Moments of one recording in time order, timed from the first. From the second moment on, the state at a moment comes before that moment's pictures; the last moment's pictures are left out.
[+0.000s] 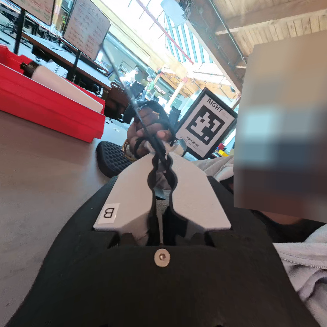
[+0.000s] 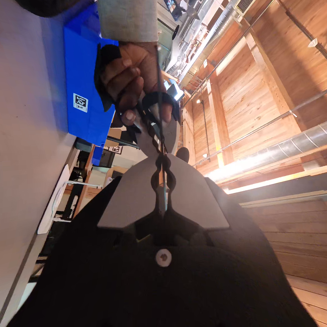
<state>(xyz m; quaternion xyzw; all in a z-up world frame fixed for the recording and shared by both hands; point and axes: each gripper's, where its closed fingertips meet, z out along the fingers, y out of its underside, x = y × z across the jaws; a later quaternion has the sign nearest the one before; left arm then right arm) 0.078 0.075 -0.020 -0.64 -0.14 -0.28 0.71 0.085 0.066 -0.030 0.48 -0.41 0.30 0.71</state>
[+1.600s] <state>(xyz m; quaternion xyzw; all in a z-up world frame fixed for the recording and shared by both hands) 0.079 0.076 -0.019 -0.65 -0.11 -0.21 0.72 0.073 0.075 -0.013 0.43 -0.43 0.30 0.74</state>
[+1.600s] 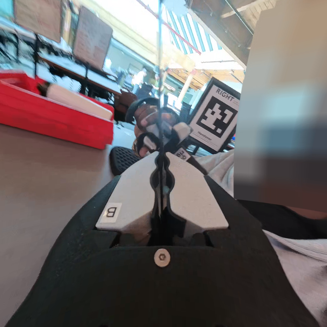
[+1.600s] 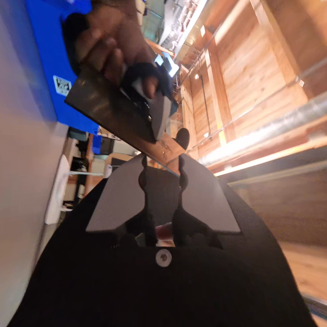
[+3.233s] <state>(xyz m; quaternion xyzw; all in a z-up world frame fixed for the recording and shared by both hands) 0.064 0.071 -0.007 -0.63 -0.10 -0.11 0.76 0.052 0.094 0.008 0.28 -0.50 0.48 0.67</state>
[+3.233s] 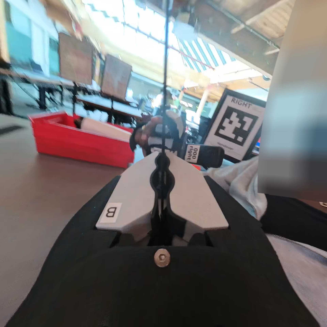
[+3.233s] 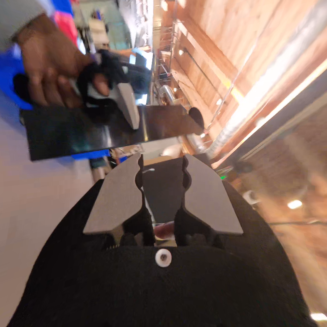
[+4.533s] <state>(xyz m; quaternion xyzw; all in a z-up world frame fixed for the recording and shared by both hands) 0.051 0.055 -0.006 -0.59 -0.17 -0.18 0.77 0.080 0.082 -0.023 0.44 -0.43 0.36 0.70</state>
